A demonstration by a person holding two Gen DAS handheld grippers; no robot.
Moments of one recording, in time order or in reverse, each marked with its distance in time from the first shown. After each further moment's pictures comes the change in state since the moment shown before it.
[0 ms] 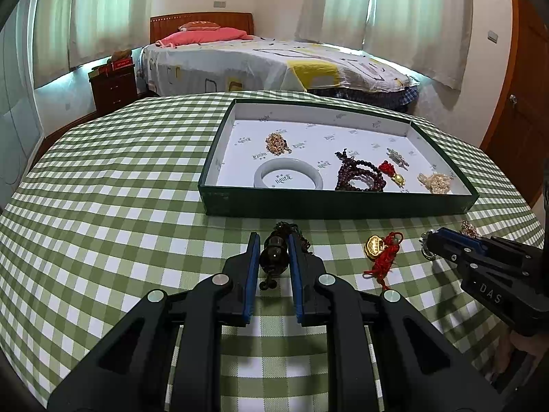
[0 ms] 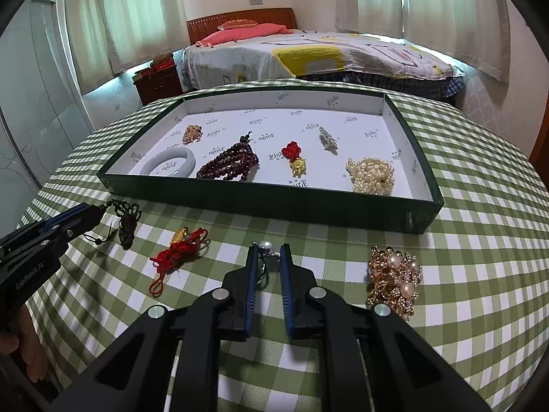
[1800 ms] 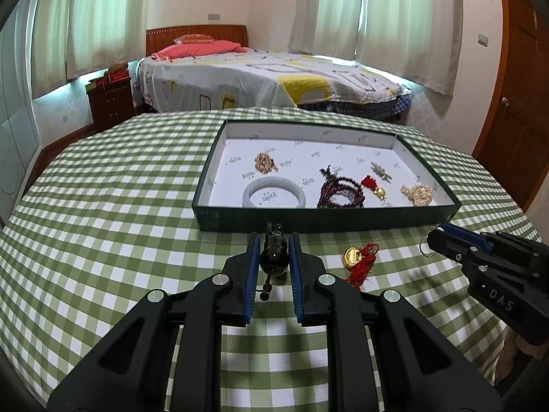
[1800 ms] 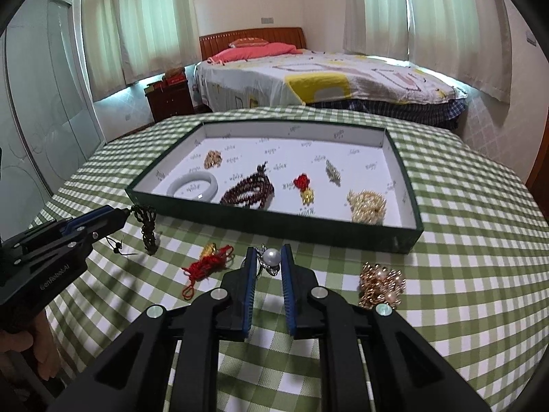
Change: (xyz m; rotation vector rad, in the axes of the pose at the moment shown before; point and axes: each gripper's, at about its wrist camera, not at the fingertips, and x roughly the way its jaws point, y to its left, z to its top) left arm -0.027 -0.015 0.008 0.022 -0.063 -0.012; right arm -0.038 0.011 0.007 -0.039 -0.093 0.017
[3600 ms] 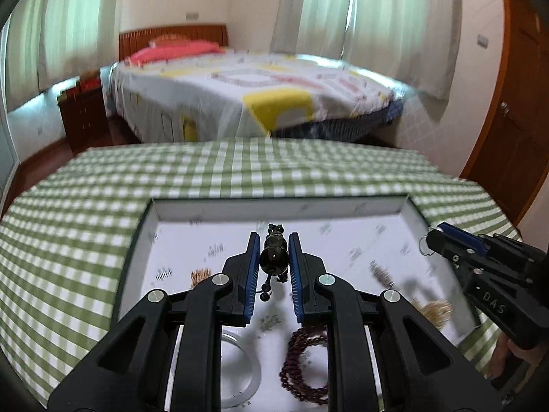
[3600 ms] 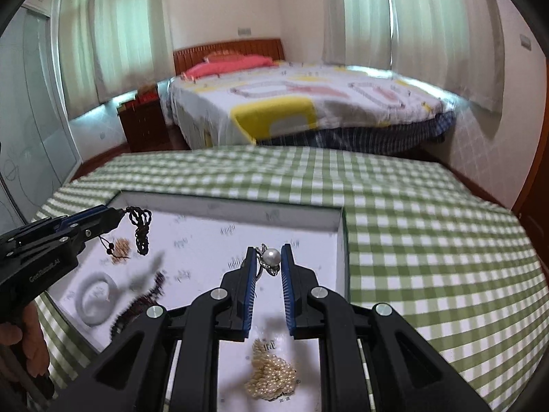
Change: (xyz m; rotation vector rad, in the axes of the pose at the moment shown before) left arm 0.147 -0.036 0.125 0.020 0.040 -0.069; right arm 0.090 -0.092 0.103 0.027 -0.027 -0.071
